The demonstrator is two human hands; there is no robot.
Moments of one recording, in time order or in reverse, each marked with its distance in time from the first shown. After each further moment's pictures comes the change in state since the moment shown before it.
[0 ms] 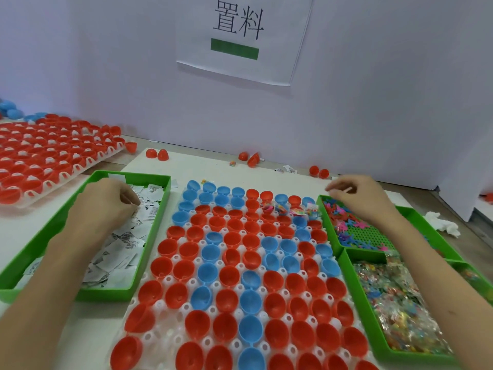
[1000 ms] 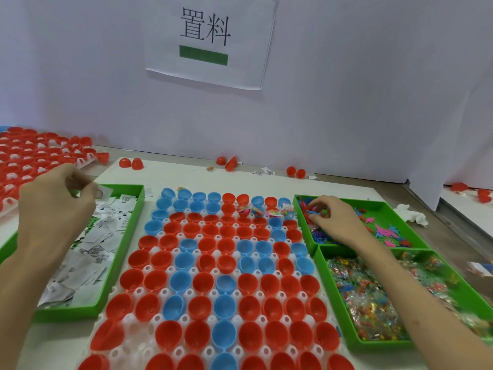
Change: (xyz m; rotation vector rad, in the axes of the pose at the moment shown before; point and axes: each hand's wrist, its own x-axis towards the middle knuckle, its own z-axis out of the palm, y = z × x) left_hand 0.024 -0.030 0.012 -0.323 0.387 0.205; right_hand -0.022 0.042 0.023 -0.163 -0.030 0.054
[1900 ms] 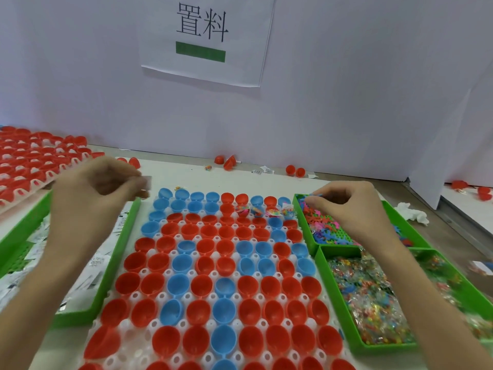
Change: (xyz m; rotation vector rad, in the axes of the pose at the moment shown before) left_hand -0.038 0.092 -0.004 -0.448 -0.136 0.103; right_hand -0.046 -0.060 -0.049 0.452 0.211 -0.122
